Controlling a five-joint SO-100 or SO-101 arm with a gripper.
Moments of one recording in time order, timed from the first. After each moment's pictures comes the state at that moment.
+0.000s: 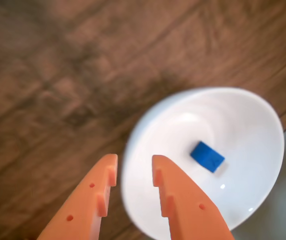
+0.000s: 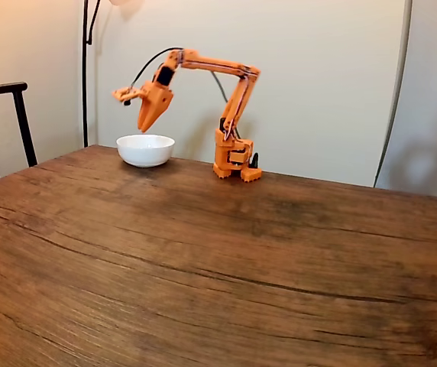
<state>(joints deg) 65.2 118.4 111.0 70.0 123.0</state>
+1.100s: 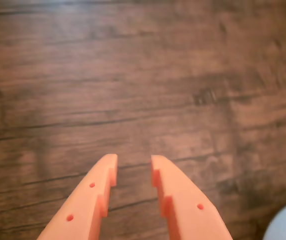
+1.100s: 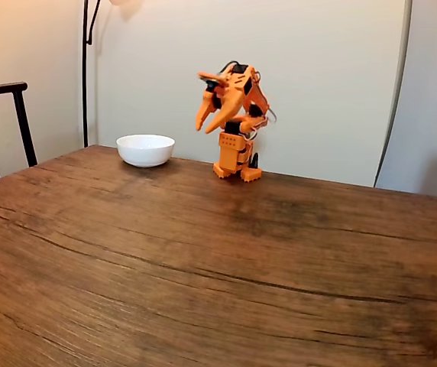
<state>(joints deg) 18.5 184.5 148.9 72.0 103.9</state>
